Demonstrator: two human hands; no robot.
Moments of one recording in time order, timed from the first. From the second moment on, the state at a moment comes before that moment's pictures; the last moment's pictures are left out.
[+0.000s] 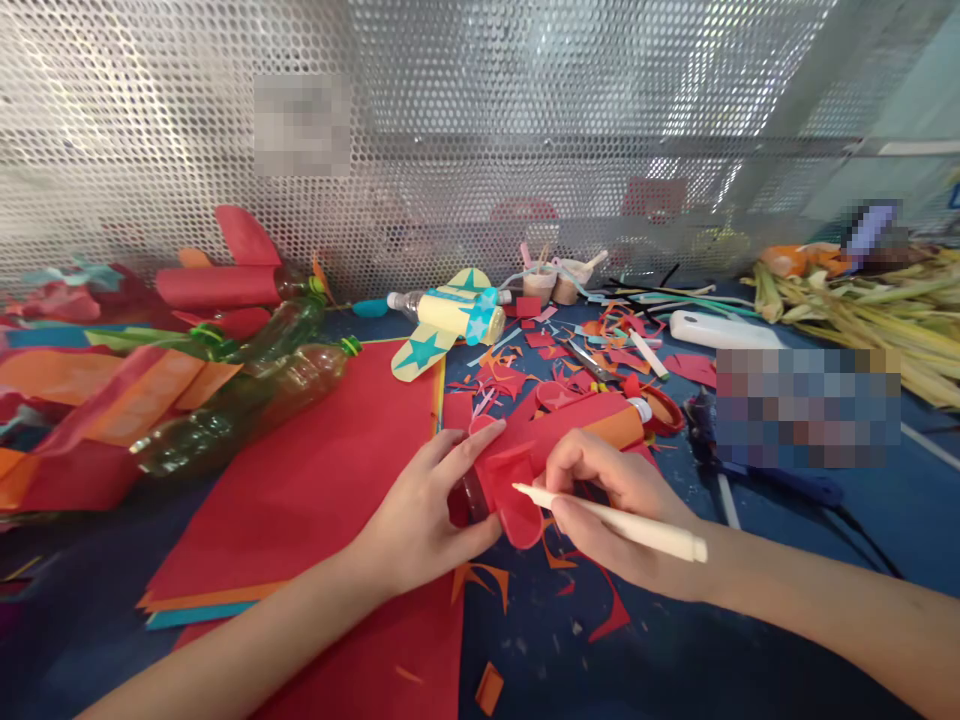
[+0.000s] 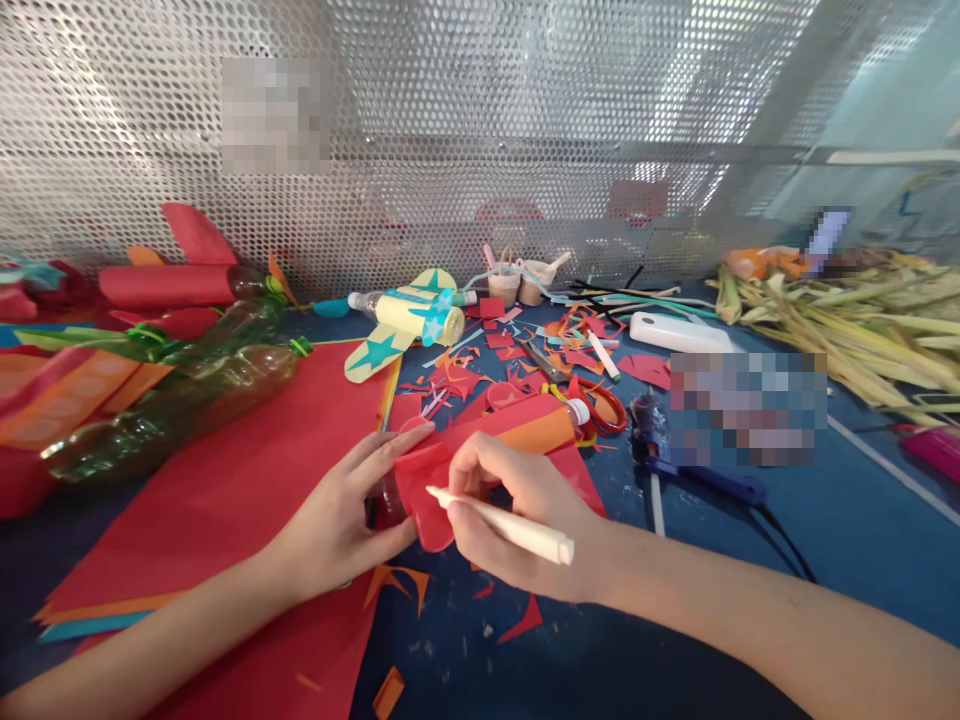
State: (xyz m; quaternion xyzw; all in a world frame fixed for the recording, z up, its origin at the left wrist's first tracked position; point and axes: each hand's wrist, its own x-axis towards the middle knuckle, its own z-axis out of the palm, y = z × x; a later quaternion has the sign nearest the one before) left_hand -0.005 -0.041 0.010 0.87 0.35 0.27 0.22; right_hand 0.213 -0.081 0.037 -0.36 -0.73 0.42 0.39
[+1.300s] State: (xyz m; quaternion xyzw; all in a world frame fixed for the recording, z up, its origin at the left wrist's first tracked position) left_hand -0.010 -0.039 0.005 0.87 0.35 0.25 0.24; right_hand 0.206 -0.082 0.038 -0.41 -0.75 0.34 0.39
